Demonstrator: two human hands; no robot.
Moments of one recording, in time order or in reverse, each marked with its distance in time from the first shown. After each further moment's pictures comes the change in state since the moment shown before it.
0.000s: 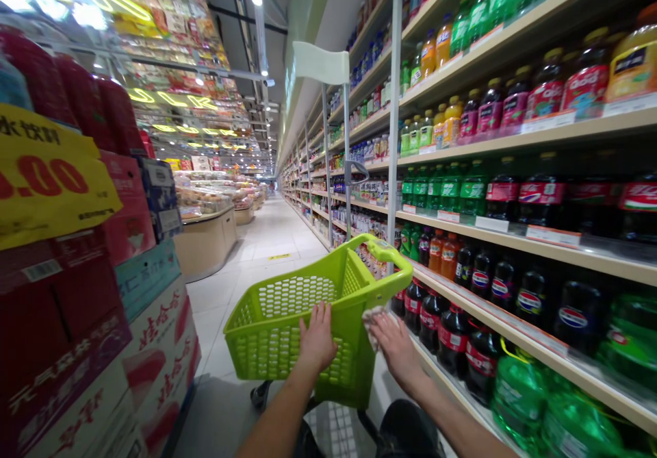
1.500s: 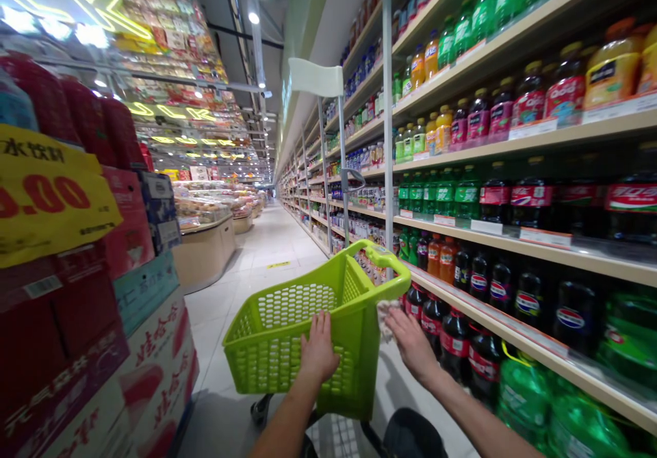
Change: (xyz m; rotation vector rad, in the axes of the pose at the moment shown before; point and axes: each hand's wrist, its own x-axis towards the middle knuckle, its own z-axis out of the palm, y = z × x) left_hand -0.004 0.005 -0.004 -0.063 -0.040 -0.037; right_hand 0.006 0.039 -0.007 -0.034 0.025 0.106
